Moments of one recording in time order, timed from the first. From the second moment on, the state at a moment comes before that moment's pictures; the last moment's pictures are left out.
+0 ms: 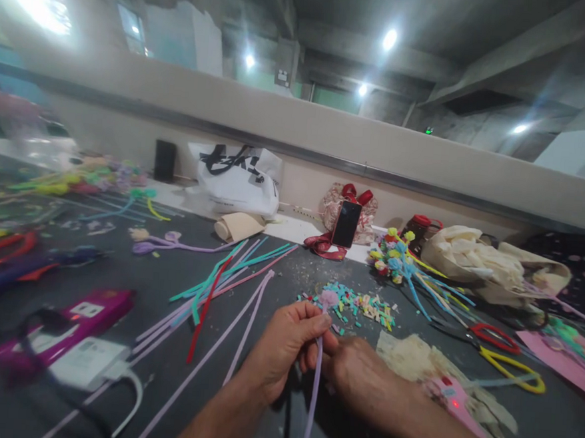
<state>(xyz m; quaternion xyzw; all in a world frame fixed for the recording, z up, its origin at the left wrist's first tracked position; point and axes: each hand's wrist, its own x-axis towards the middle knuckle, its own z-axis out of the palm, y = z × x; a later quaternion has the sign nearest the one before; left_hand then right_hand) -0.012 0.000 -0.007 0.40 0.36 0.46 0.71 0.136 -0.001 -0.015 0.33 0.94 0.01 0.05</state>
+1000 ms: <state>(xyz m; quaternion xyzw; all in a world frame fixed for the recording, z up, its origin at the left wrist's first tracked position) 0.000 0.000 -0.017 0.32 0.35 0.42 0.78 0.143 -0.013 0.009 0.49 0.59 -0.48 -0.43</state>
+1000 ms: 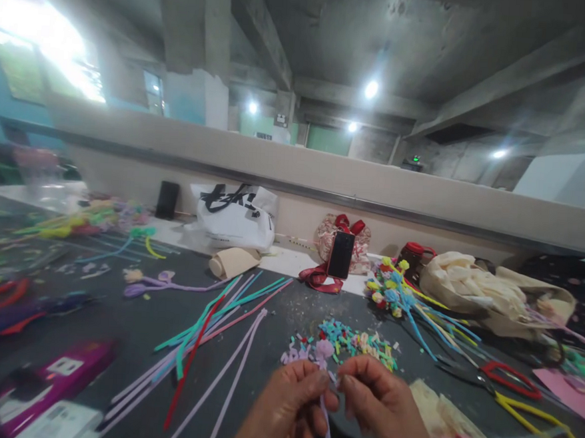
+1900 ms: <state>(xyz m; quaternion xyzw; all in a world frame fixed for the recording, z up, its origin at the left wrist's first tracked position) 0.005 0.001 -0.021 0.41 0.34 0.40 0.74 0.143 -0.001 -0.023 0.29 0.40 -0.77 -0.40</state>
